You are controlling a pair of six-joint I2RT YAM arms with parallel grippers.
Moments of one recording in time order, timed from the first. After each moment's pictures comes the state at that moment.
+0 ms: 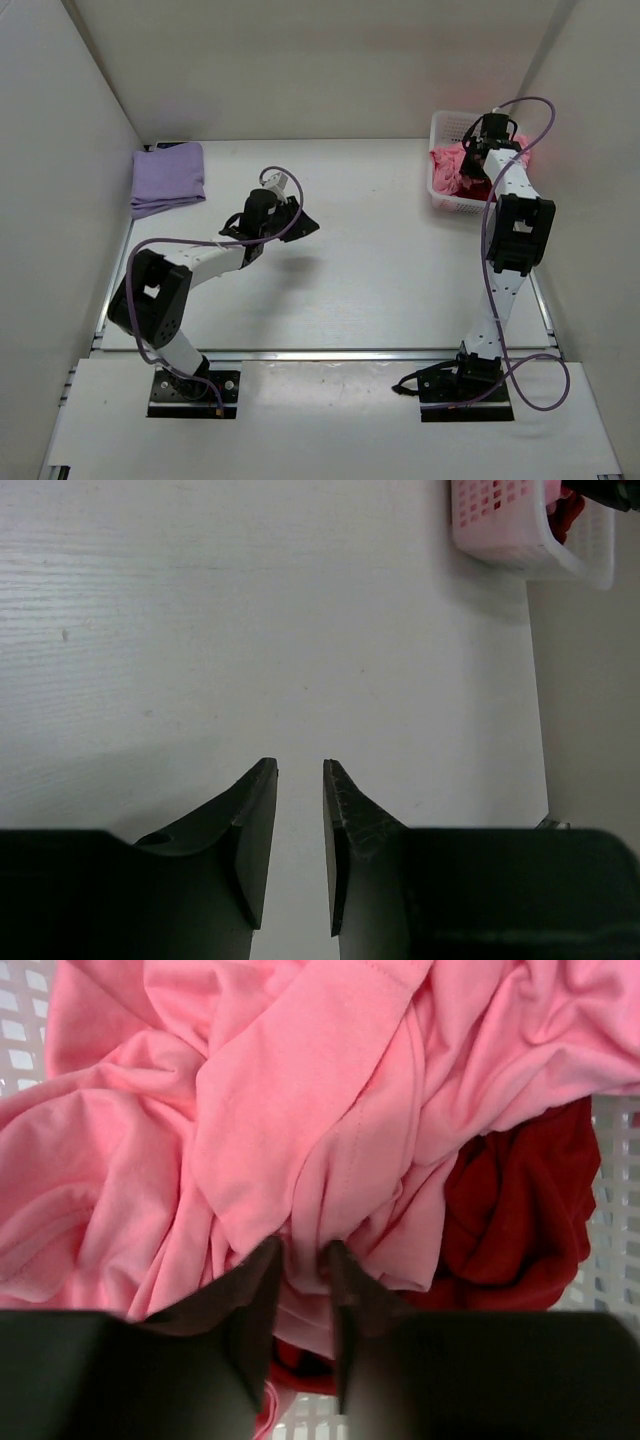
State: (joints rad) left arm -0.50 1.64 0.91 0.26 0.22 -0.72; right arm -0.17 2.23 1.96 -0.56 0.05 0.16
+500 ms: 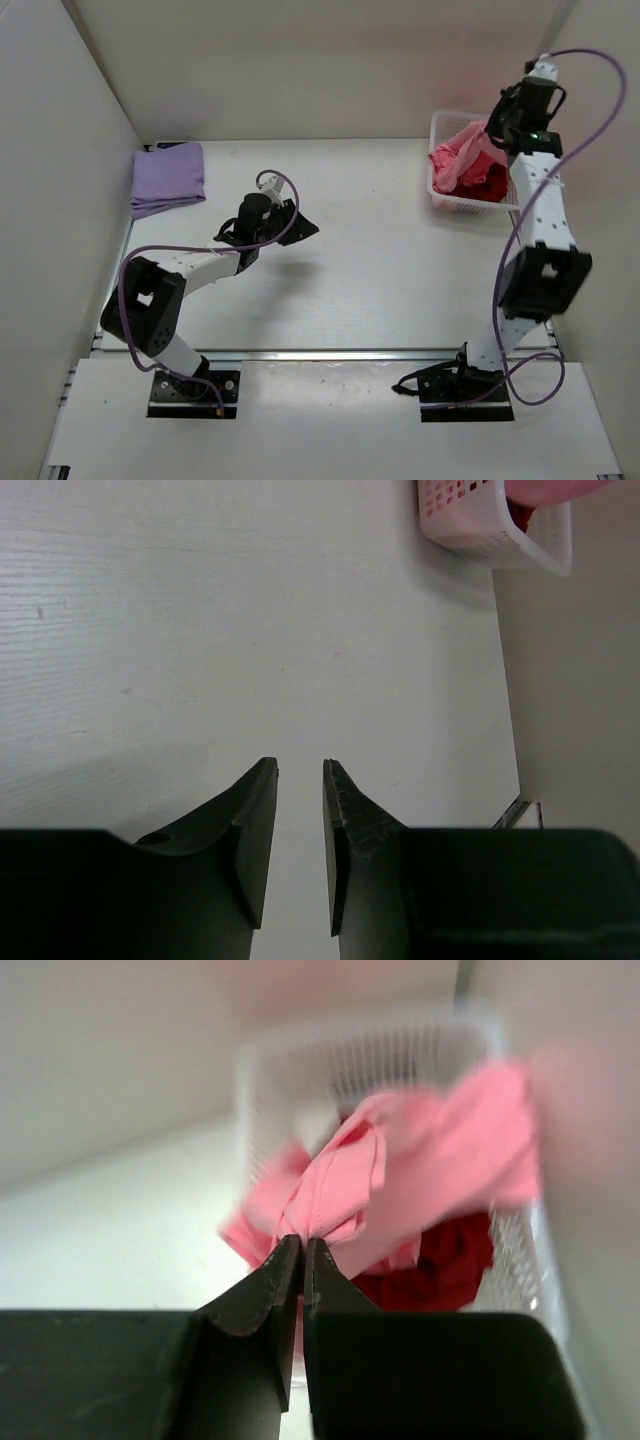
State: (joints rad) left arm -0.49 1.56 0.83 0.30 0.27 -0.75; right arm -0.15 1.83 1.85 -0.46 0.04 0.19
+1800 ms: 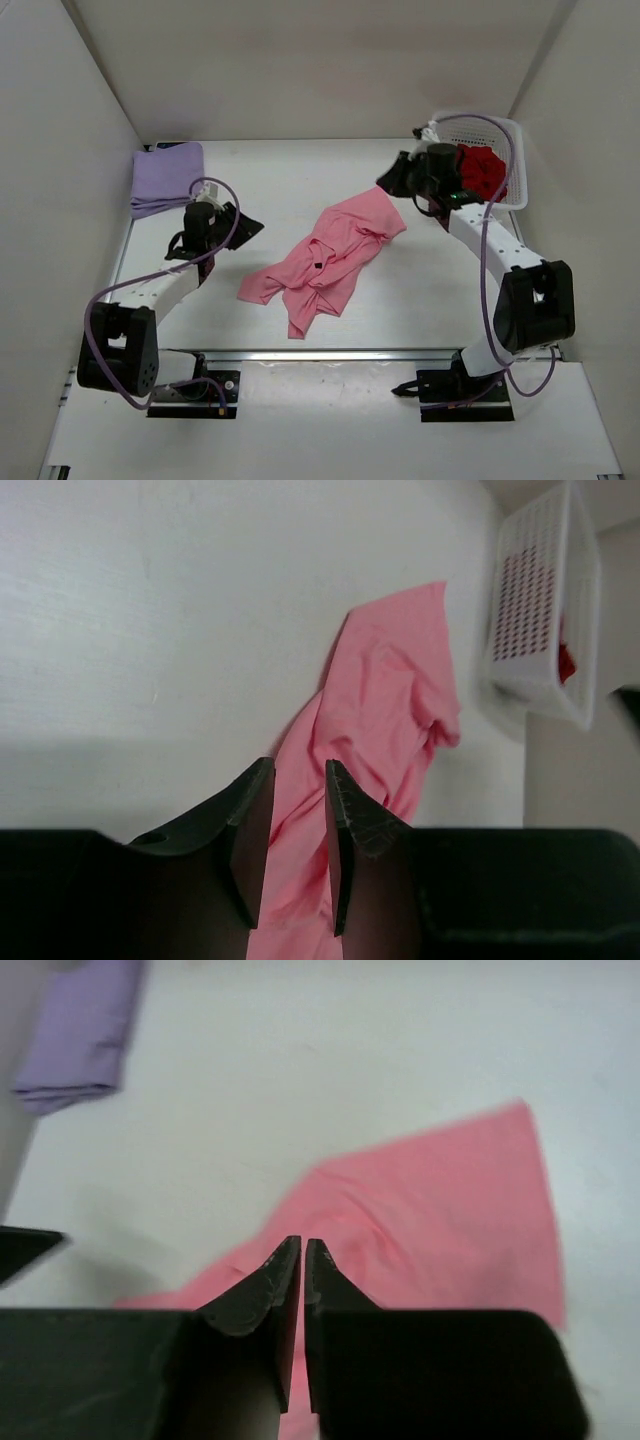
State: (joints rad) left arm -0.14 1.30 0.66 0.20 0.27 -0.79; right arm 0.19 1.51 1.07 -0.03 -0.31 0.42
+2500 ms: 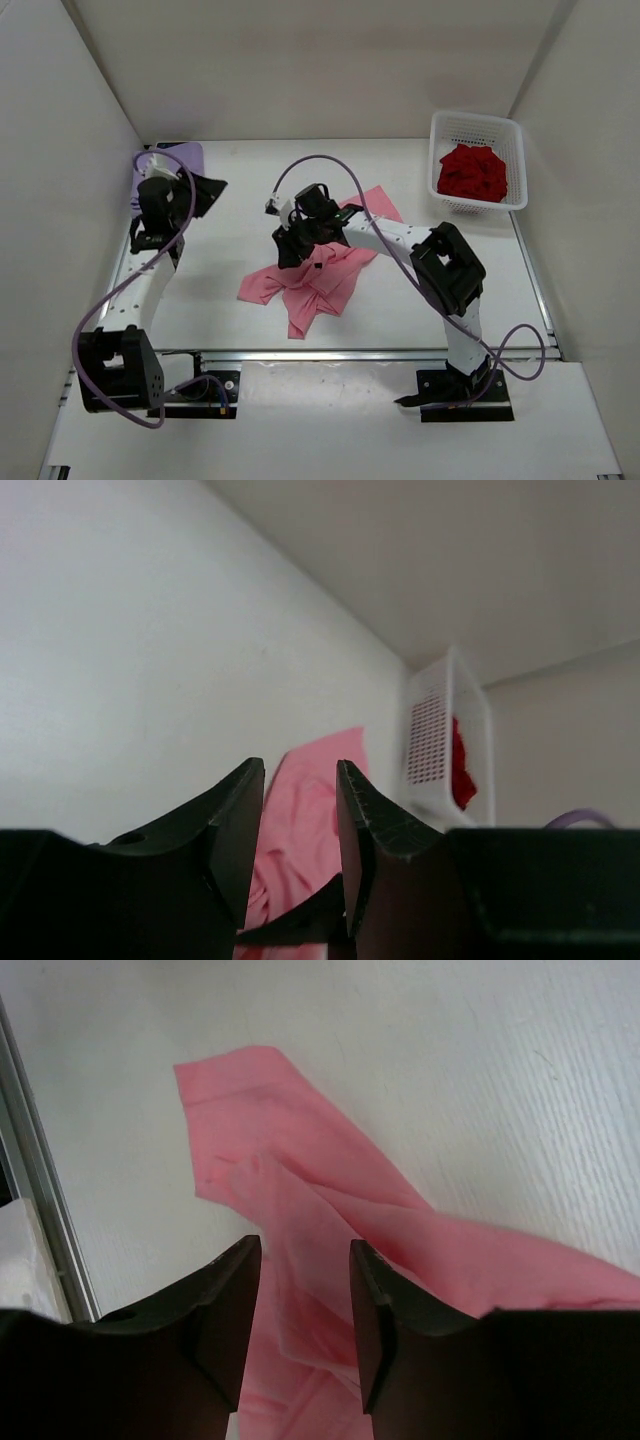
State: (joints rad) left arm 0.03 1.20 0.82 0.08 0.27 -0.84; right arm 0.78 2.01 1.50 -0.31 -0.56 -0.09
